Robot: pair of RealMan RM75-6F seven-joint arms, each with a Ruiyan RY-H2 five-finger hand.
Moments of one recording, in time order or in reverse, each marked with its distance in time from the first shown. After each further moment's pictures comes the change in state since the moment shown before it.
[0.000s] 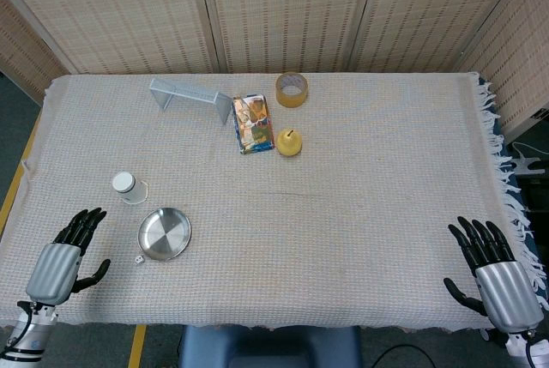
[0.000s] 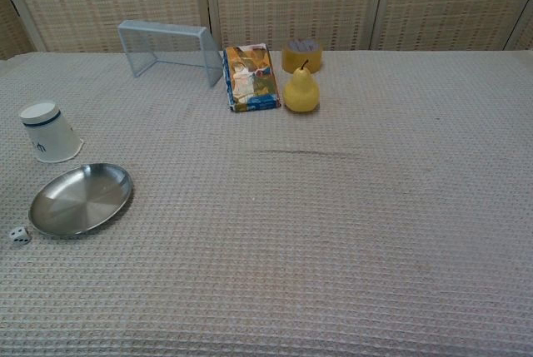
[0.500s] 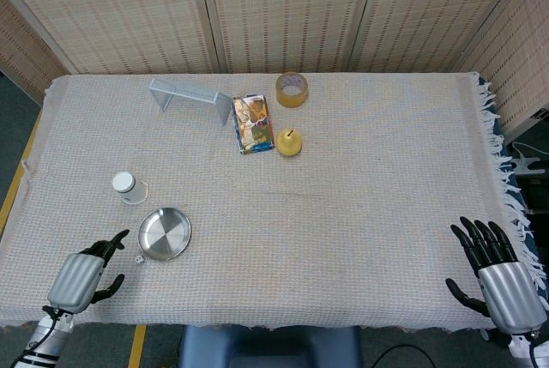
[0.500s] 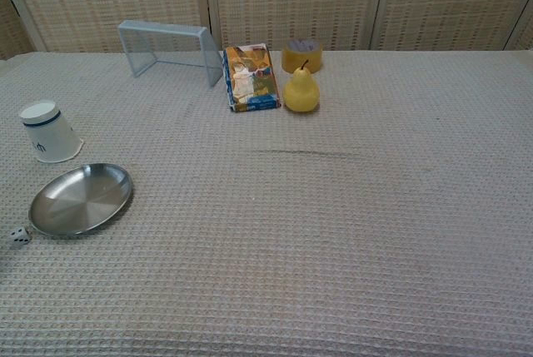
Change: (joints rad) left arm -0.005 -0.038 0.042 -0.029 -0.005 -0.112 0.155; right arm -0.004 0.008 -0.001 0.003 -0.006 0.011 0.017
